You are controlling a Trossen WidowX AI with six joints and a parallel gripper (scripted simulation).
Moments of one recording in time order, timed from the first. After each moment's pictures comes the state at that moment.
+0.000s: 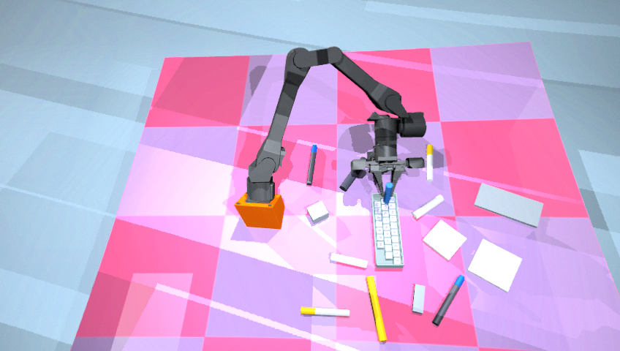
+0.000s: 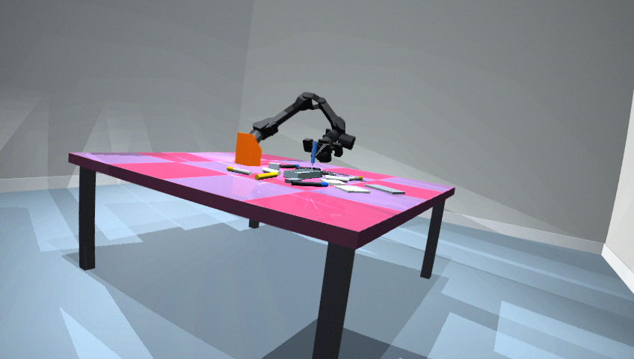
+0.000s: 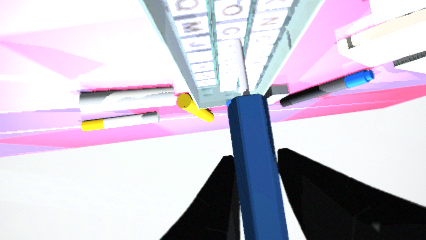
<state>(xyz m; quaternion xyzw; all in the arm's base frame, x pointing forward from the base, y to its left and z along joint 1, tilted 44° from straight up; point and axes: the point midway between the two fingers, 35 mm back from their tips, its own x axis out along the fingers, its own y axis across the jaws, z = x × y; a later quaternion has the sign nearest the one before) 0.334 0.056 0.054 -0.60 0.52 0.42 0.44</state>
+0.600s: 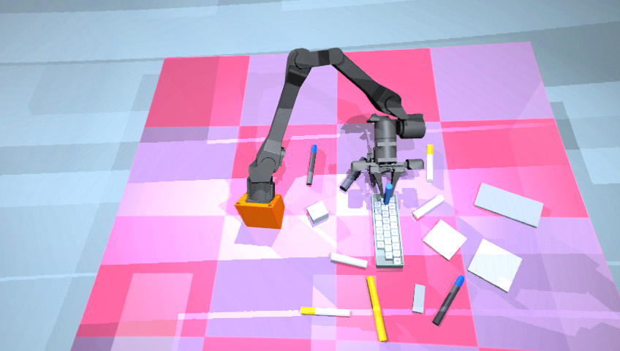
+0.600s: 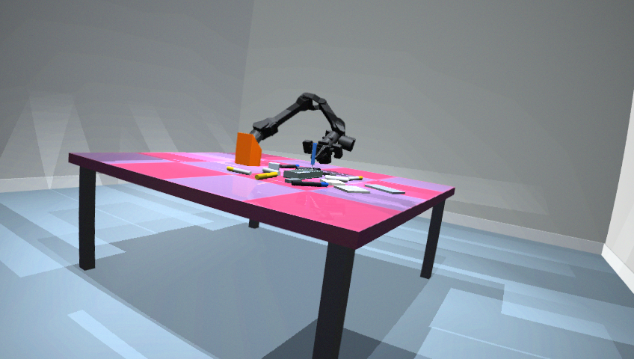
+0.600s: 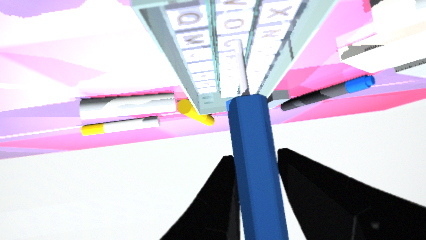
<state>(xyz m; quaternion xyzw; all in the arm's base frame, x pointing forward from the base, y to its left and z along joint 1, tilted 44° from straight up) 0.334 0.061 0.050 -0.60 0.52 0.42 0.44</state>
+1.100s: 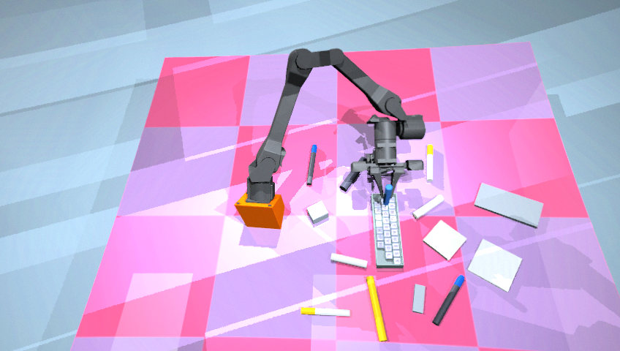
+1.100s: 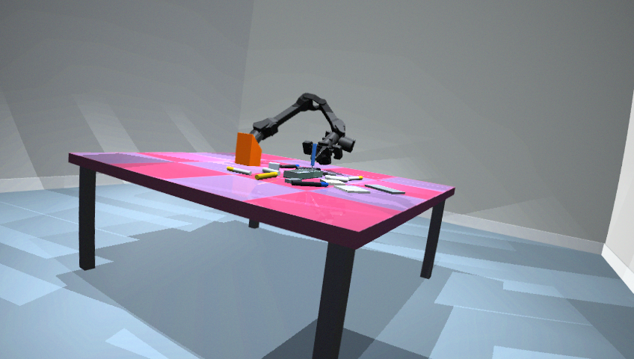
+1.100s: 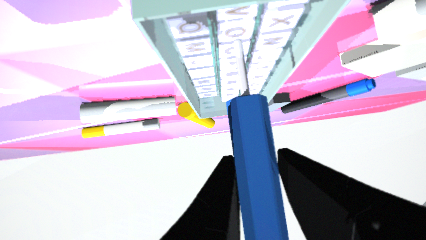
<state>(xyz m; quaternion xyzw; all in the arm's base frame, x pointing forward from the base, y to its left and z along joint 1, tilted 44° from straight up) 0.334 0.064 0.046 -0.60 0.52 0.42 0.44</state>
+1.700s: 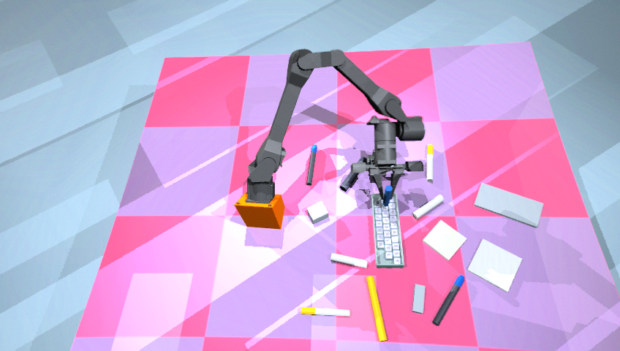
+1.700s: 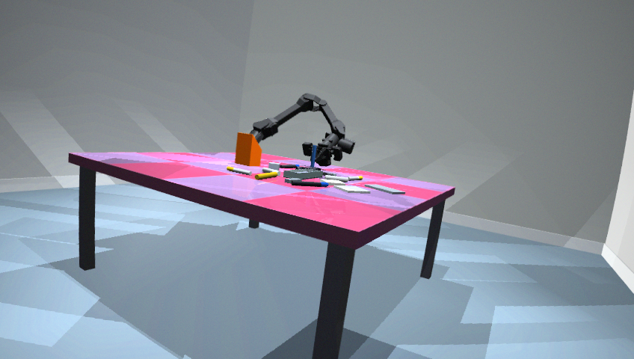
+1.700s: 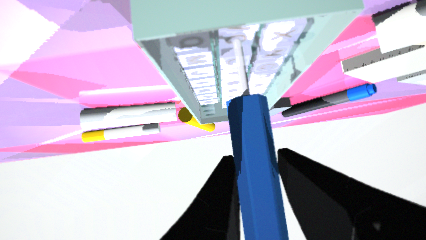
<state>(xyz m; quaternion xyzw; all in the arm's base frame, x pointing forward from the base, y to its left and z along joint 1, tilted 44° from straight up) 0.334 0.069 0.042 -0.60 0.52 0.42 0.44</state>
